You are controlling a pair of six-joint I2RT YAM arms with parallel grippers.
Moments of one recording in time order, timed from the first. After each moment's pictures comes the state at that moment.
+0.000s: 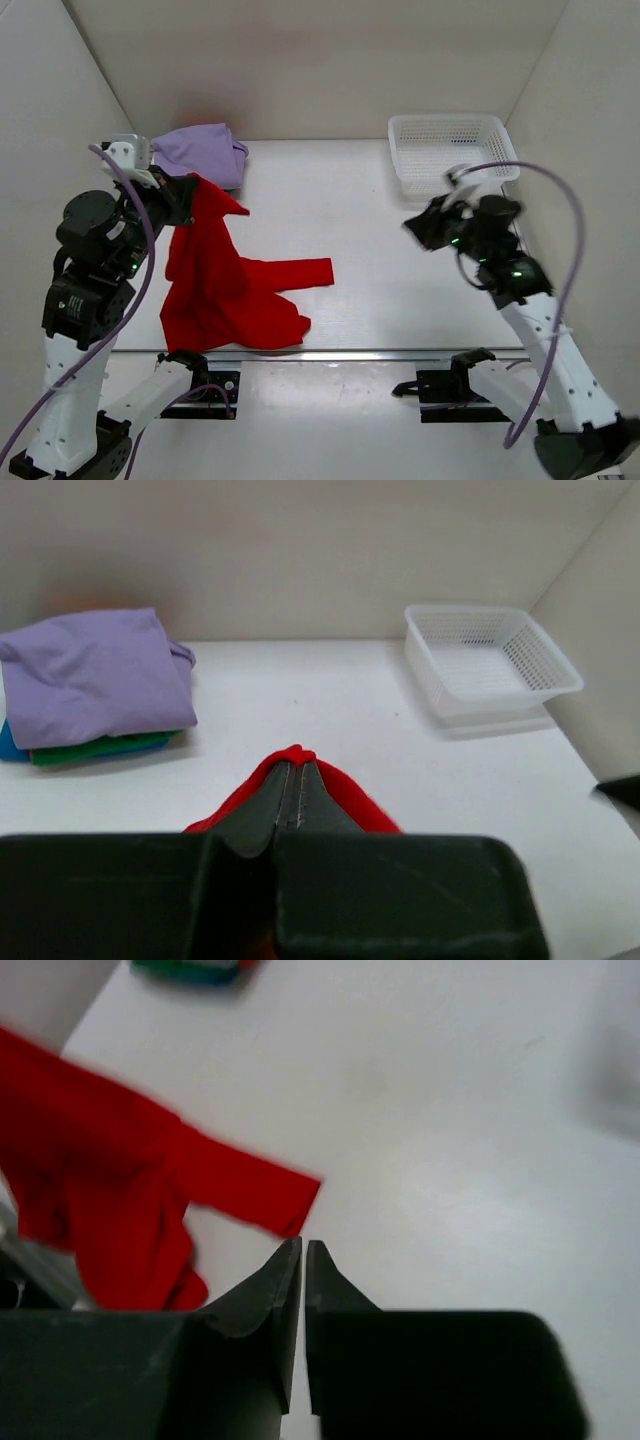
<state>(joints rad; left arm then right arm) -0.33 0.85 1.53 -0.70 -0.07 -0.22 0.21 0.86 1.01 -0.45 -0.34 0.20</state>
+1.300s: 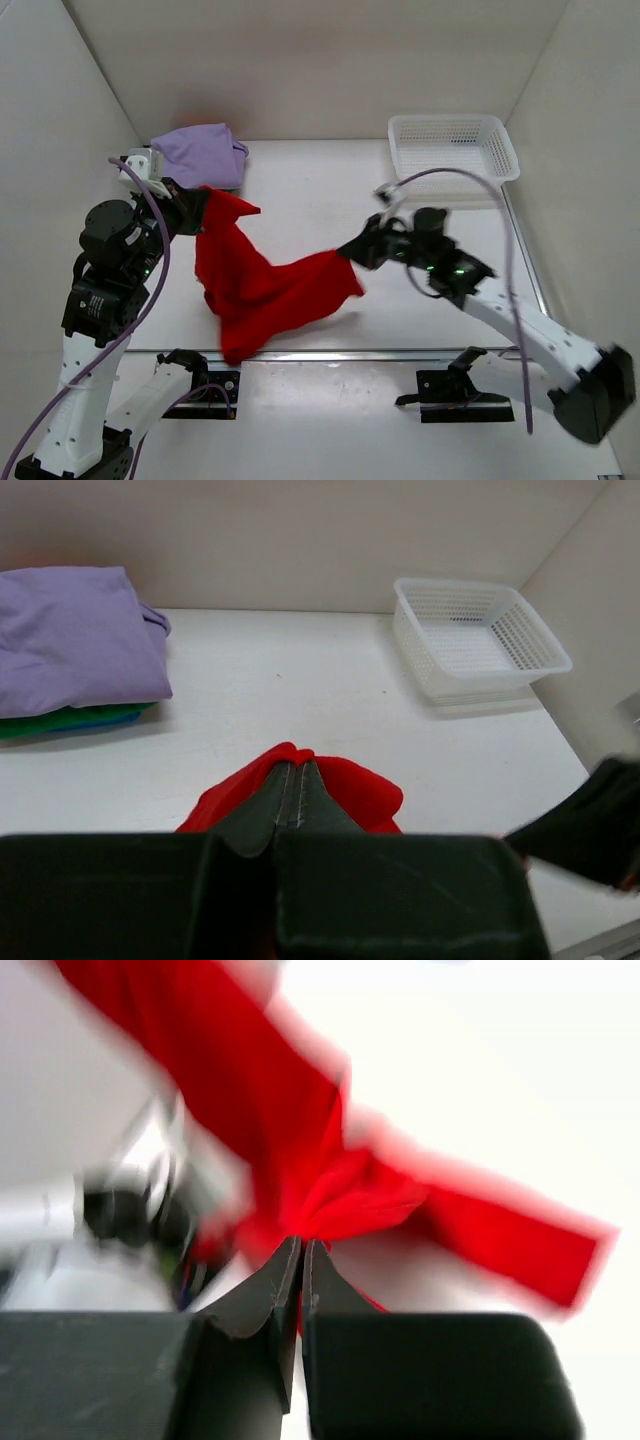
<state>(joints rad) -0.30 0.78 1.31 -0.60 -0.02 -0.27 0.74 1.11 0.80 -0.02 -0.41 0.49</state>
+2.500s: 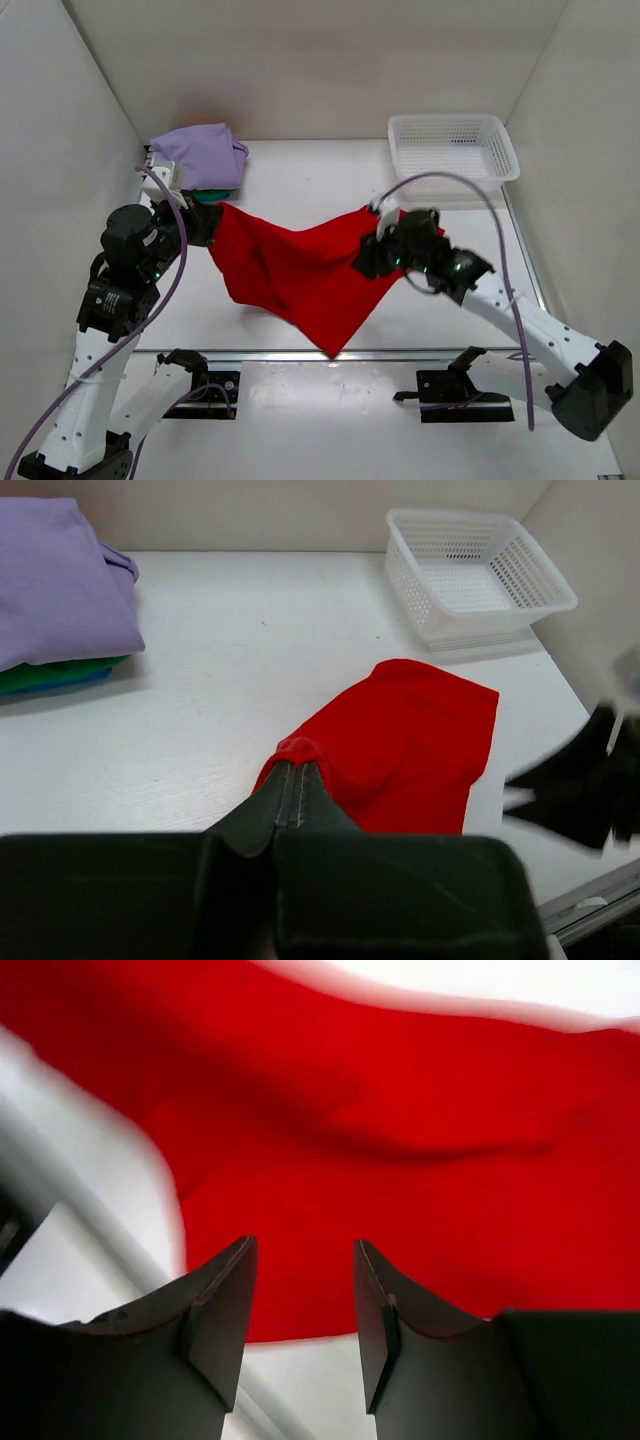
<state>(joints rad) -0.30 0.76 1.20 -0.60 0.07 -0.26 0.55 1.12 0.98 -0.41 -0.22 0.14</state>
